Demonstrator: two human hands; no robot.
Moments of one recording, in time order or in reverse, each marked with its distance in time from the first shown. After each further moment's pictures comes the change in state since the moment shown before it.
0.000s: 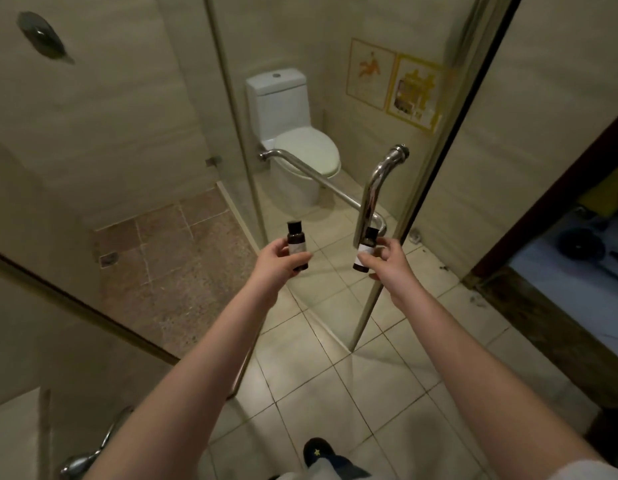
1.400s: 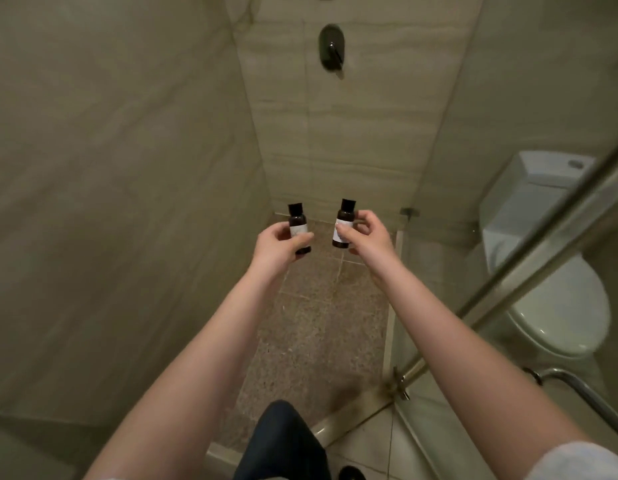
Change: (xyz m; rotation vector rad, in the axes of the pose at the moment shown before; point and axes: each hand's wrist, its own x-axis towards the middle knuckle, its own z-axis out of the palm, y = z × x) left_hand 0.327 0.168 -0.354 -0.195 0.849 0.129; right_hand 0.376 -0.190 0.504 -0.084 -0.818 -0.182
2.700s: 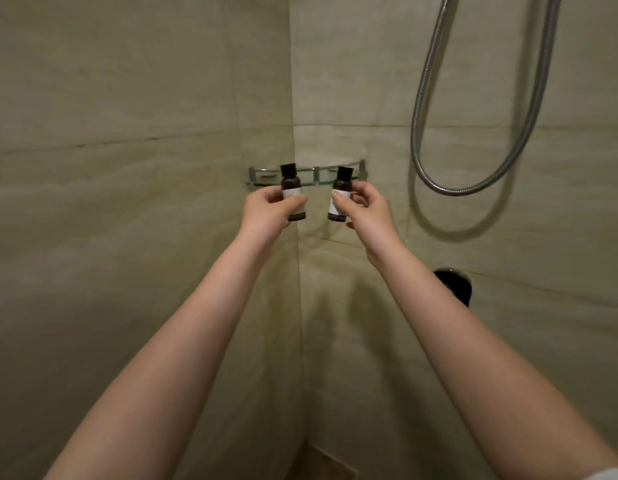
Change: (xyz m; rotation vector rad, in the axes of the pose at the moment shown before) left_hand 0.669 0.399 -0.099 0.024 0.305 0.537; right_hand 0.725 -0.305 0.260 0.031 -0.161 -0.496
